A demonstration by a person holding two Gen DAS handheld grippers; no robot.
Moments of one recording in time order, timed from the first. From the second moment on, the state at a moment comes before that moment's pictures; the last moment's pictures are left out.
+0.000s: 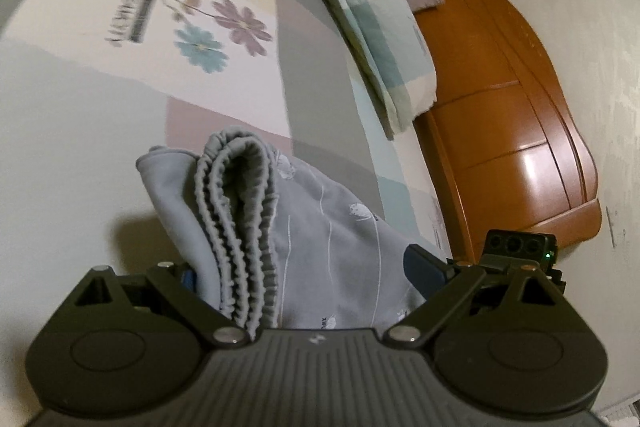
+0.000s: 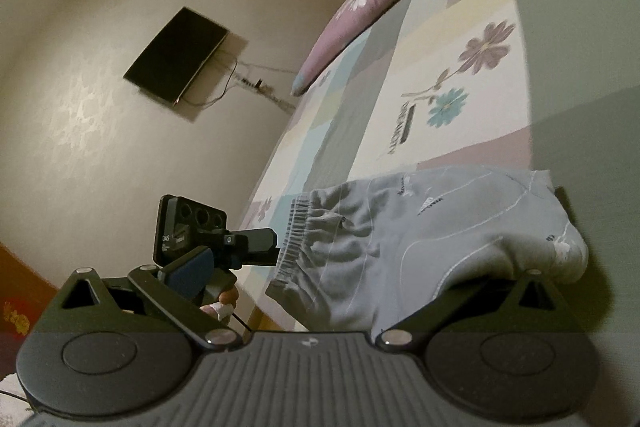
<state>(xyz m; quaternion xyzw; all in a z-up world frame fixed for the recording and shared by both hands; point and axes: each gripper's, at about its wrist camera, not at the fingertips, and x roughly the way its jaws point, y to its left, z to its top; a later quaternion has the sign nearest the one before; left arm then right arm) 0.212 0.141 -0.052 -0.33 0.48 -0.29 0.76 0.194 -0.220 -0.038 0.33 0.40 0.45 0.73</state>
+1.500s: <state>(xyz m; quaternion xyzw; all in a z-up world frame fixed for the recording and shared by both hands) 0.439 -0.455 -0.019 -0.06 0.56 -0.49 0.66 0.129 -0.580 -0.038 0.33 0.20 0.10 0.92</state>
